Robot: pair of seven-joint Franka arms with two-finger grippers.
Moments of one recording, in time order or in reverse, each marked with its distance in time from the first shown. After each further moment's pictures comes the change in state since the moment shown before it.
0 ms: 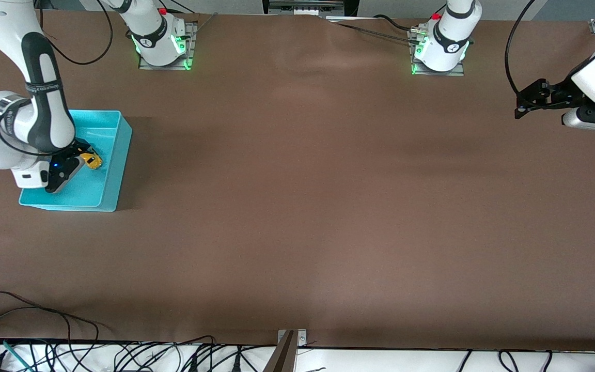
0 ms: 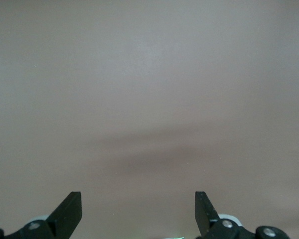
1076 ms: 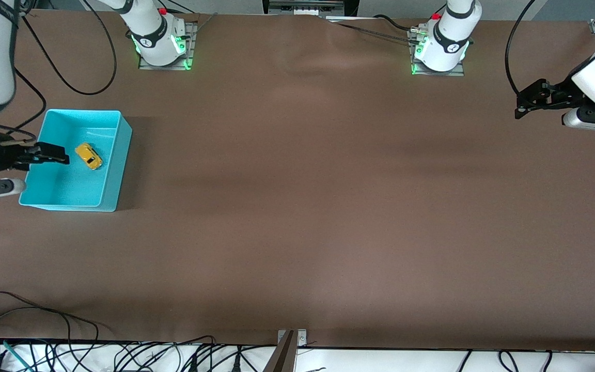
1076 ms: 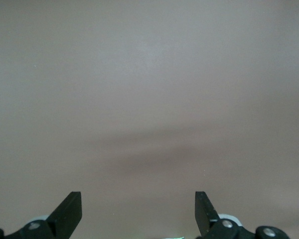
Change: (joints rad) left arm 0.000 0.000 0.001 0.000 0.000 0.000 0.000; right arm 0.131 -0.110 0.008 0.557 -0.008 -0.540 0.911
